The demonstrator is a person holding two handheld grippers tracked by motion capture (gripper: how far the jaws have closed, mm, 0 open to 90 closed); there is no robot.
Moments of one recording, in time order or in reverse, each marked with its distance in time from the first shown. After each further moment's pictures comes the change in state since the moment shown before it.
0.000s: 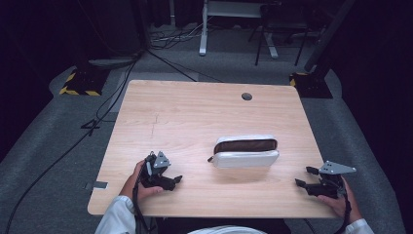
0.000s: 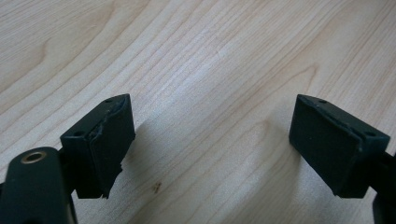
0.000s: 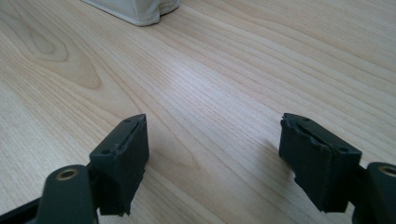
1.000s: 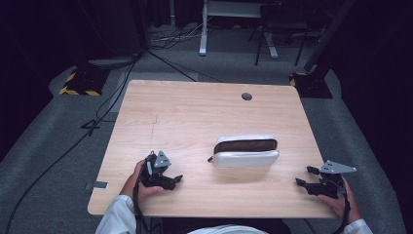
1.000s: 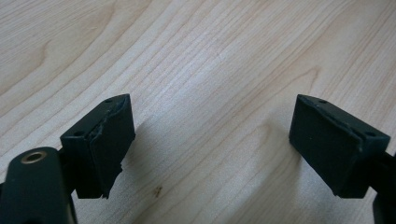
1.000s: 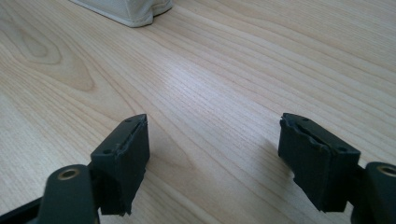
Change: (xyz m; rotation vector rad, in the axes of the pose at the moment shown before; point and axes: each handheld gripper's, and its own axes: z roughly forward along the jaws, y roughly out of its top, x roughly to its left) left arm 0.000 0.001 0.002 -0.002 -0.006 -0.014; right arm -0.001 0.000 0.000 0.001 -0.017 0.015
